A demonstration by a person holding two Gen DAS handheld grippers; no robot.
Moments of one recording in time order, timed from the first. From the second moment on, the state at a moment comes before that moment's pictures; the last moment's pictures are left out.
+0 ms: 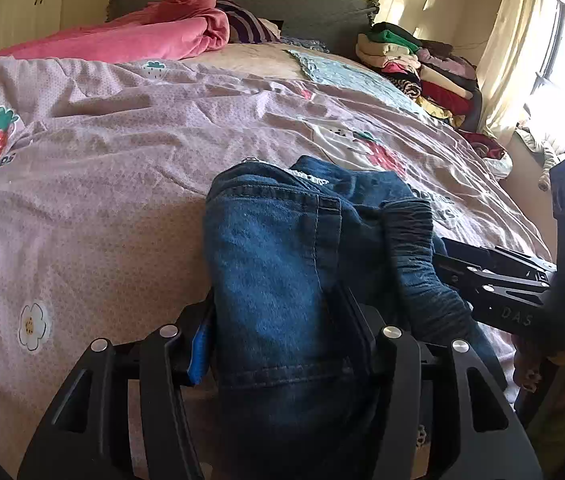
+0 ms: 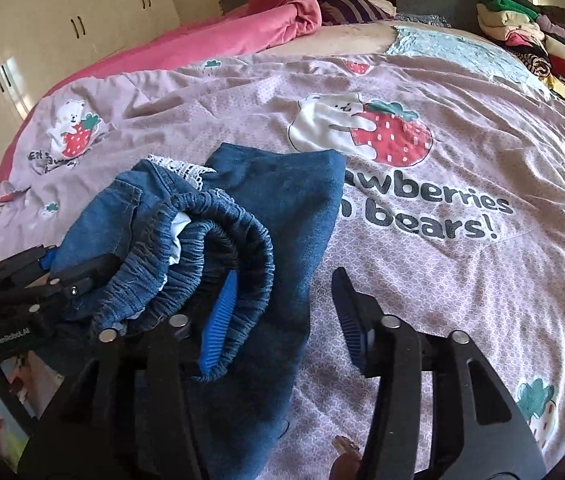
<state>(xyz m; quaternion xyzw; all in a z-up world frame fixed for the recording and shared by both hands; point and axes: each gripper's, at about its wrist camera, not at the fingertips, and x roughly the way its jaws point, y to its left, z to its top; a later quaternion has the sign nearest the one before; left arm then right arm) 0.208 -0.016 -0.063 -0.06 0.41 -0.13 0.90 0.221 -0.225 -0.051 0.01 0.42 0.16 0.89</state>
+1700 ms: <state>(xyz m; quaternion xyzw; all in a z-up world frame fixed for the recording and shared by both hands) 0.123 0.011 0.005 -0.05 0.35 -0.10 0.93 0.122 -0.236 0.037 0.03 0.31 0.19 0.93</state>
